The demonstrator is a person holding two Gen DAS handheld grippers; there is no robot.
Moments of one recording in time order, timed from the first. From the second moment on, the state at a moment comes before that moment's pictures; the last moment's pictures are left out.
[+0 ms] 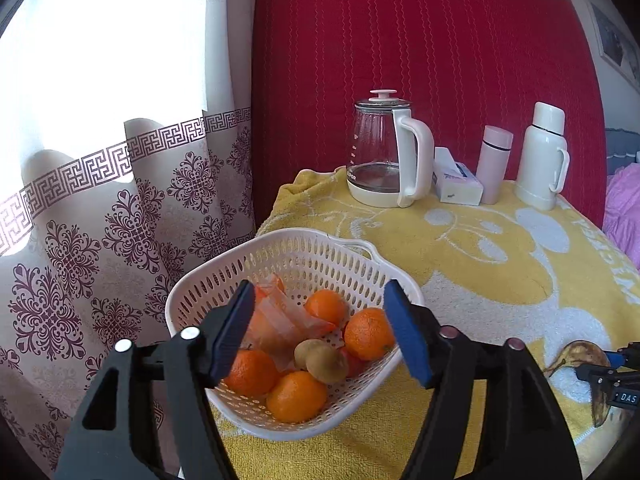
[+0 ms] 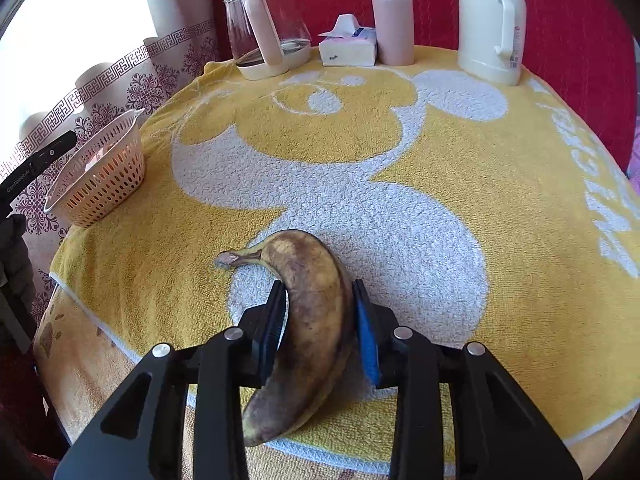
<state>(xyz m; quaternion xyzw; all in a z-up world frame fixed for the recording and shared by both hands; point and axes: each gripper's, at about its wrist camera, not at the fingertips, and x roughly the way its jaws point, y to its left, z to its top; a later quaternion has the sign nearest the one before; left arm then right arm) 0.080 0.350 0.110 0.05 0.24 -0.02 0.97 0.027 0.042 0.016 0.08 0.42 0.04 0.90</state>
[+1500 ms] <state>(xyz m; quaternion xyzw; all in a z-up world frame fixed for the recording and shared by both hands) 0.064 0.431 0.091 -0.03 0.25 0.02 0.97 0.157 0.277 0.099 0.09 0.36 0.22 0.90</state>
